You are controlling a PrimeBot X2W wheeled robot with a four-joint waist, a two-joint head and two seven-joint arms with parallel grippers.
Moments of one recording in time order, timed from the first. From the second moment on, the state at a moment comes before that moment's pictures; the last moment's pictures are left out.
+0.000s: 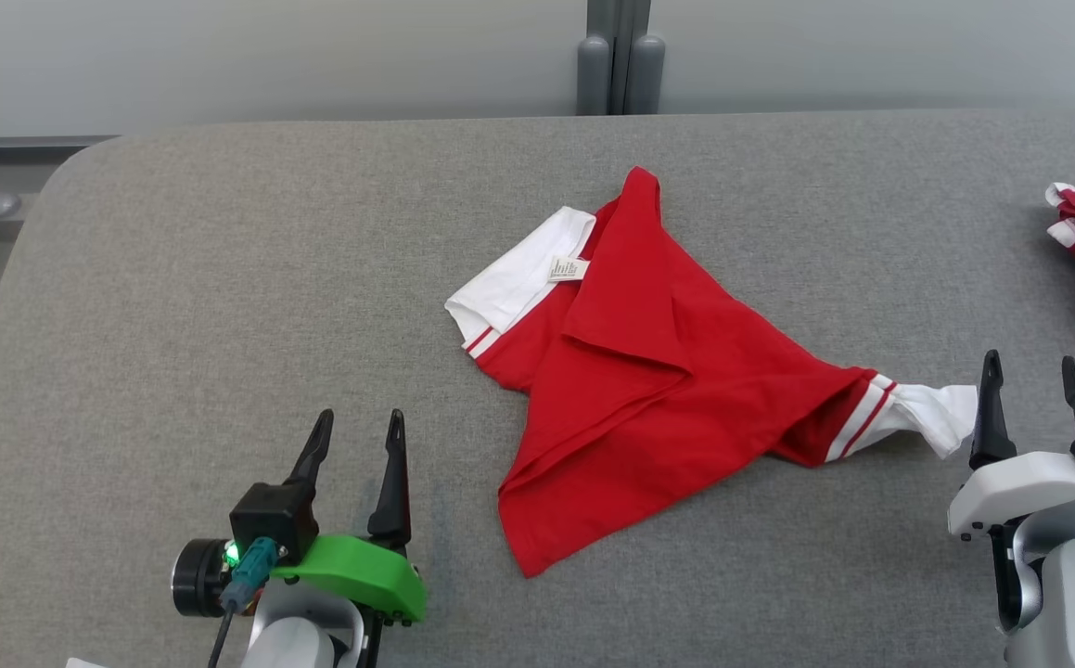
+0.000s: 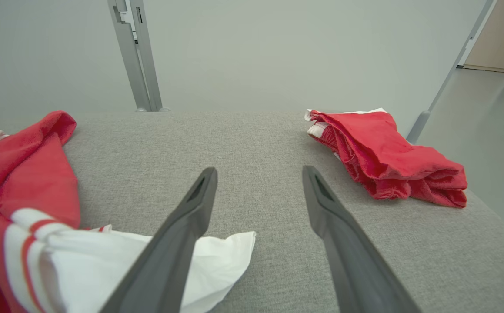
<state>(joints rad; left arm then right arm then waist) -0.17 0.05 -0.29 0.37 -0.30 0.04 -0.26 -0.26 -0.05 -0.36 0.47 -0.11 0.13 -0.26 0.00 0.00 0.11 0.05</state>
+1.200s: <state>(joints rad) -0.05 0.05 -0.47 0.42 -0.40 0.02 -0.22 -0.06 -0.05 -0.18 0.29 0.06 0.13 -0.26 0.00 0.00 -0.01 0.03</state>
